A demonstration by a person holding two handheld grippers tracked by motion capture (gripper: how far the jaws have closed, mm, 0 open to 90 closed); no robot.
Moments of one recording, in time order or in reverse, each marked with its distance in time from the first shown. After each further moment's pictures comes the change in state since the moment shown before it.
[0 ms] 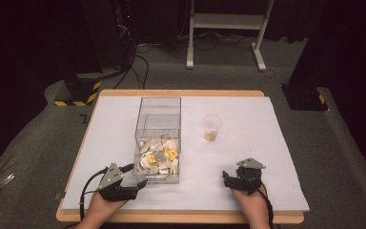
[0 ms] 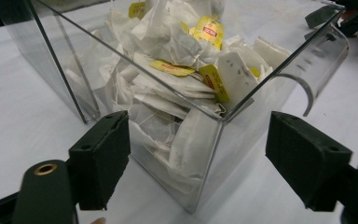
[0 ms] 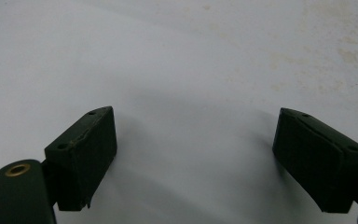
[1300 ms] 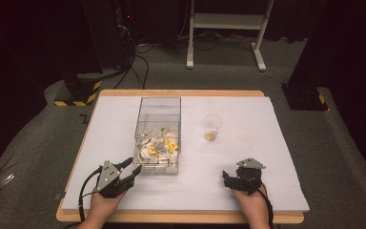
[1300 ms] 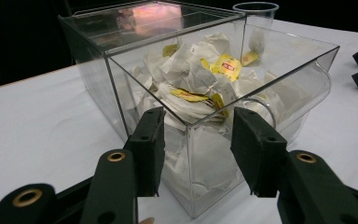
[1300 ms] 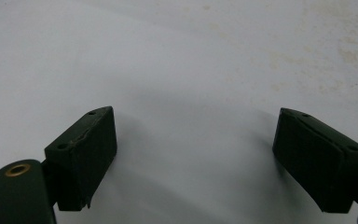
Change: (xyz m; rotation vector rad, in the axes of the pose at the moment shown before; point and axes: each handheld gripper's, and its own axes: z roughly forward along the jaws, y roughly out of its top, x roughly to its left) left arm -0.001 0.010 -0.004 -0.114 0.179 -0.001; right arm 0.000 0.000 0.000 -0.001 -0.001 0.001
